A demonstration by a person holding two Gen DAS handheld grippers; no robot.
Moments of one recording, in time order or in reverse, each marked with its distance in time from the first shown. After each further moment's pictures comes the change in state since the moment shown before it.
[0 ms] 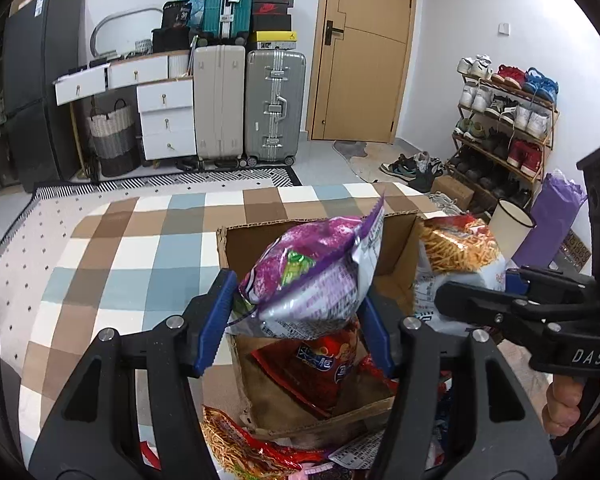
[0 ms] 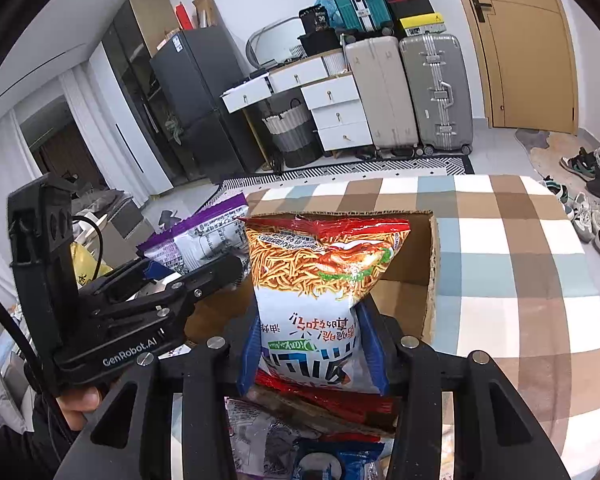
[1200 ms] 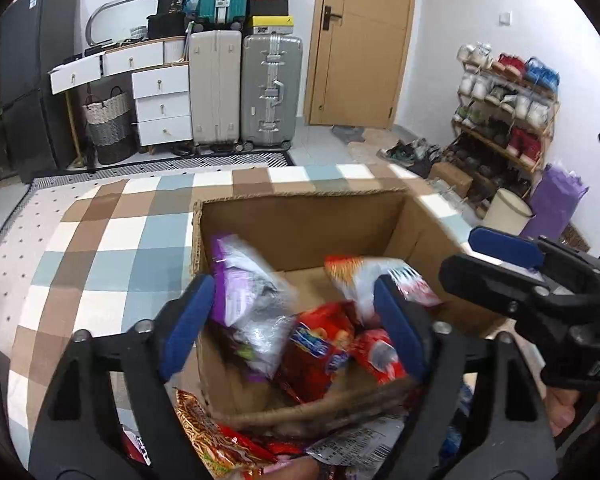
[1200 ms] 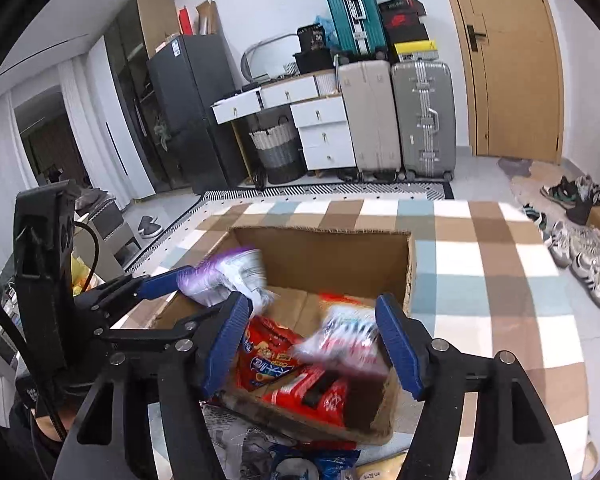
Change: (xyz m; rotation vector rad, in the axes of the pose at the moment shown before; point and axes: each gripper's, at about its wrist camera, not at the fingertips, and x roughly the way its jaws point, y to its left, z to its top) left arm 0.022 -0.005 -0.012 -0.012 0.050 -0.029; right arm -0.011 -0.001 -0.005 -0.069 -0.086 -0.092
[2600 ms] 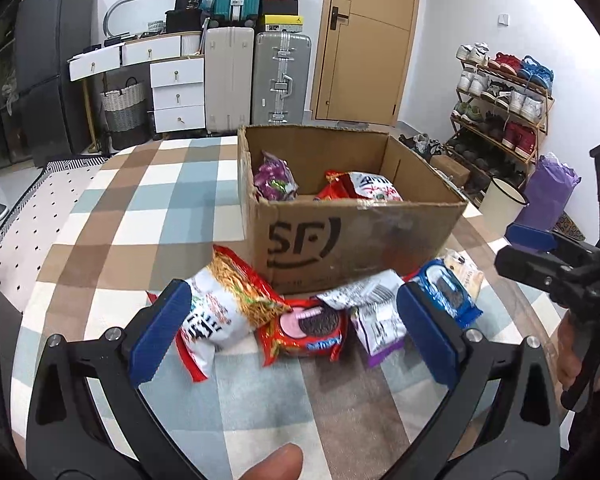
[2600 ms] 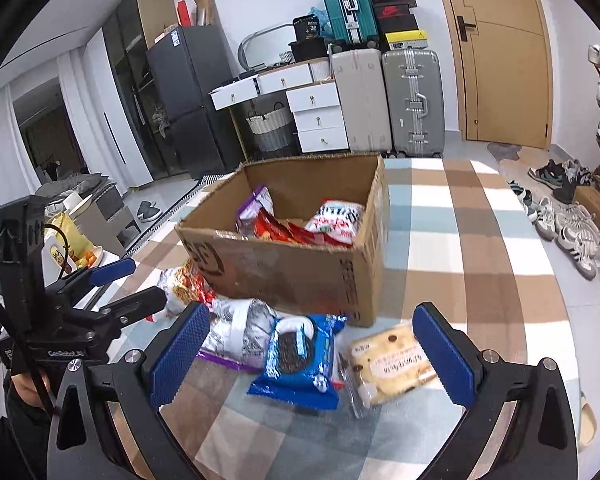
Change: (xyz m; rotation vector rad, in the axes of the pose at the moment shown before) left arm -0.111 0.000 -0.105 -0.015 0.010 0.035; right arm -0.073 0.003 -0.088 0.016 0.053 -0.020
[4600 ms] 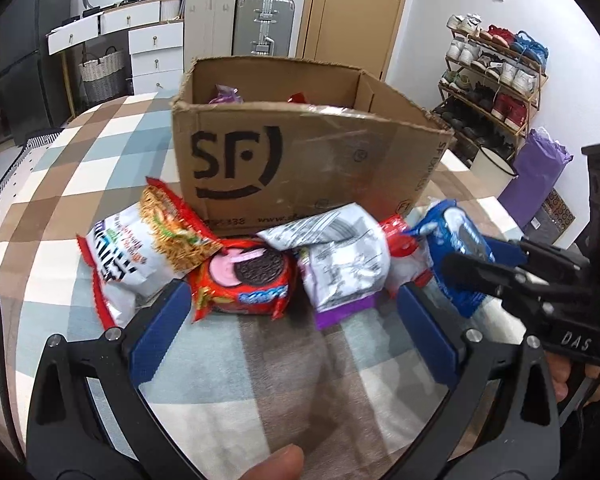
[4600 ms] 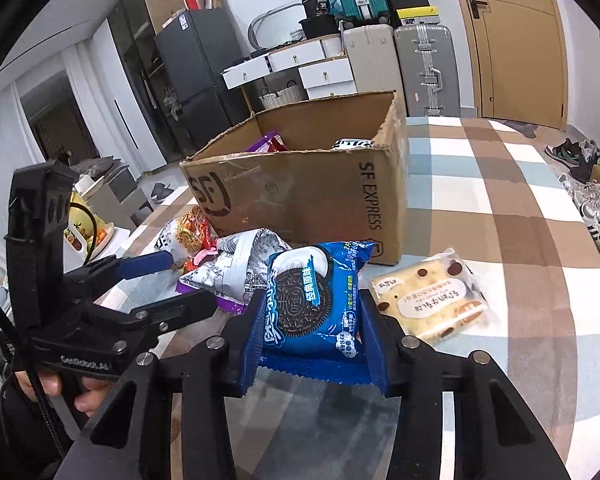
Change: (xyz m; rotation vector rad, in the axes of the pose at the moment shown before) left arm 0.053 -0.028 -0.031 -0.009 0.124 -0.071; right arm 0.026 -0.001 -0.048 0.002 0.067 0.067
